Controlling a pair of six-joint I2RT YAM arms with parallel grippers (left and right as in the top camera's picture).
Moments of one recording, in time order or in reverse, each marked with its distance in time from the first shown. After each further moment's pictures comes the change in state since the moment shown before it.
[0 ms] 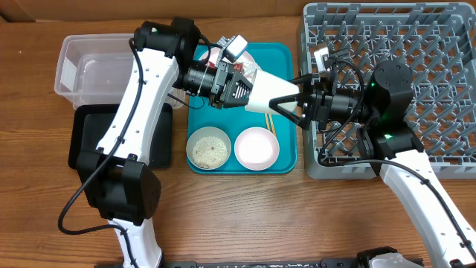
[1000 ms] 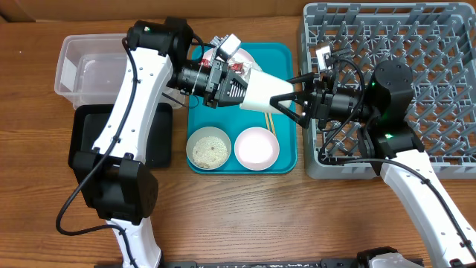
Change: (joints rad) left arm 0.031 0.000 0.001 -0.018 -0.004 -0.003; right arm -0.004 0.000 0.000 -0.015 0.030 0.000
